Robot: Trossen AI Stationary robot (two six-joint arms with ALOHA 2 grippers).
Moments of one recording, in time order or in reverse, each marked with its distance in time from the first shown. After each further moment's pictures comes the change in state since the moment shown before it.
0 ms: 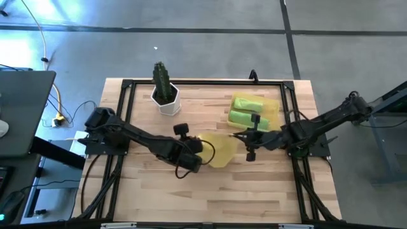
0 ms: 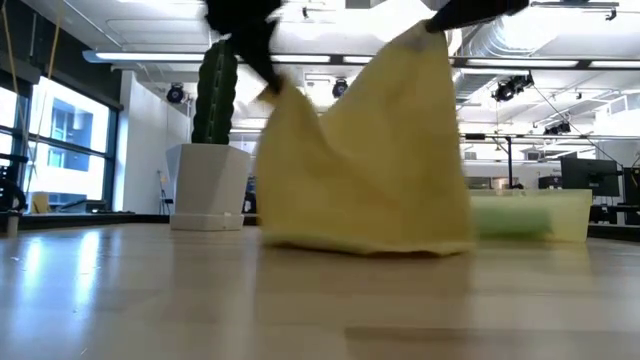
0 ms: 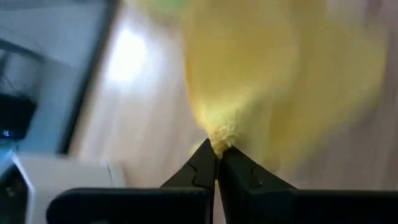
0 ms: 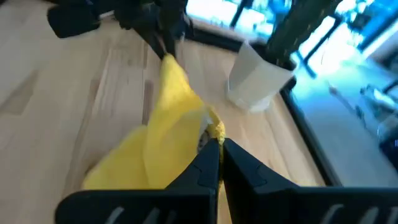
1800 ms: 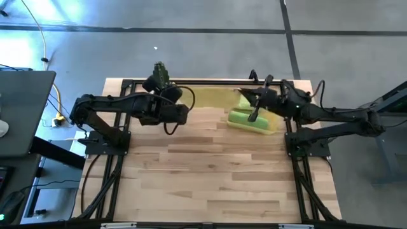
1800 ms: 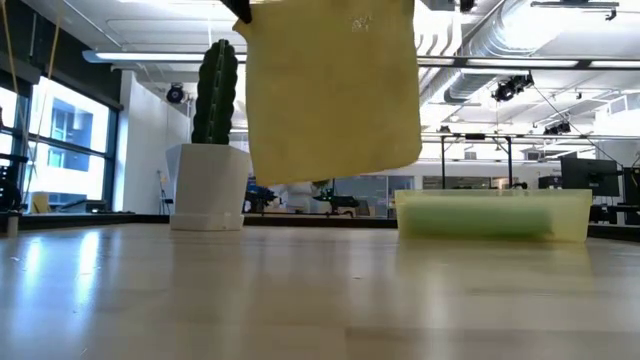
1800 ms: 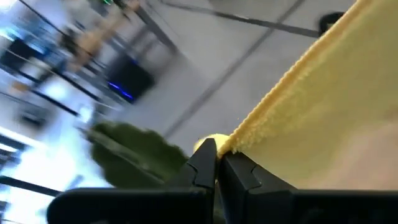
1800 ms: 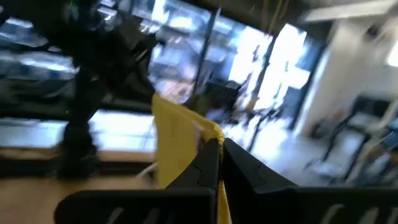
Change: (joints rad) left arm 0.274 -0.245 0.217 -0.335 -0.409 -0.076; right arm -0.512 -0.193 -0.106 0.612 -0.359 -0.260
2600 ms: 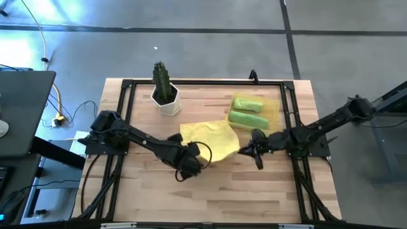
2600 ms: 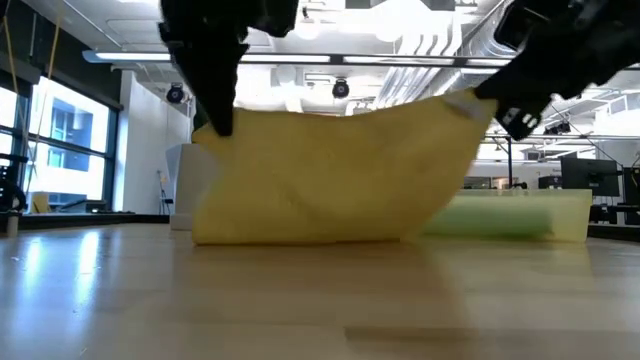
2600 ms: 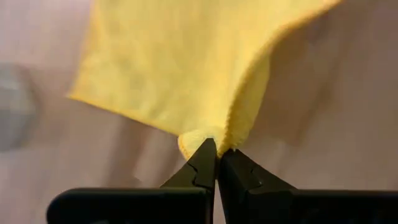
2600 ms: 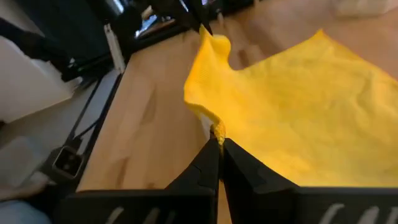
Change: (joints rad) left arm -0.285 0.318 -0.181 0.188 0.744 -0.244; right arm 0.456 0.076 -0.418 -0.040 -0.075 0.793
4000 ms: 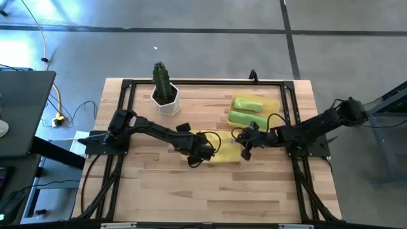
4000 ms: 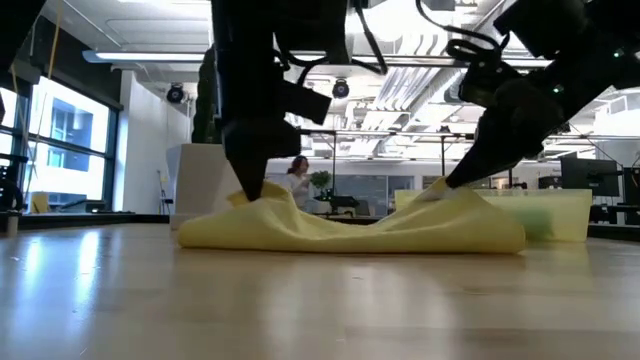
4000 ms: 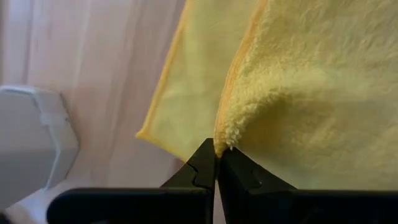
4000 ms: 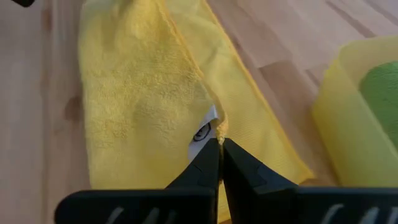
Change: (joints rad) left arm 0.176 0.170 -0.001 0.041 -0.083 0.189; right arm -0.134 0.250 0.093 -0.206 0.172 -0.074
